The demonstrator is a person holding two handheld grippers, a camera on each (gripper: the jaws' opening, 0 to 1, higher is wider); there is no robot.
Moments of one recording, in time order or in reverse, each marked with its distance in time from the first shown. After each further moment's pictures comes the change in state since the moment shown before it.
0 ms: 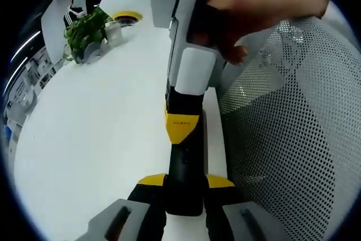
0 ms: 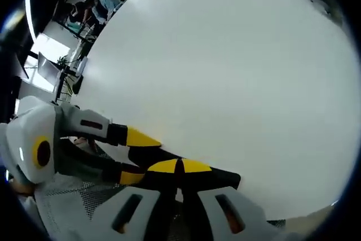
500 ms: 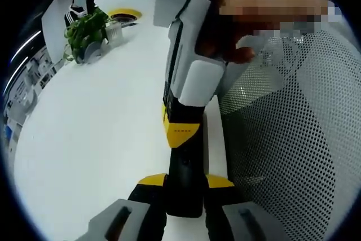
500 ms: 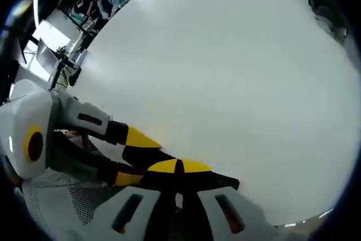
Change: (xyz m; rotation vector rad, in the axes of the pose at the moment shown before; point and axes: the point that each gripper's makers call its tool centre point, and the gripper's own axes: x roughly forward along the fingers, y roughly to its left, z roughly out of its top) left arm 0.001 0.000 0.000 -0.002 -0.003 0.002; right arm 0.004 0.001 0.005 -0.102 -0.025 -0.058
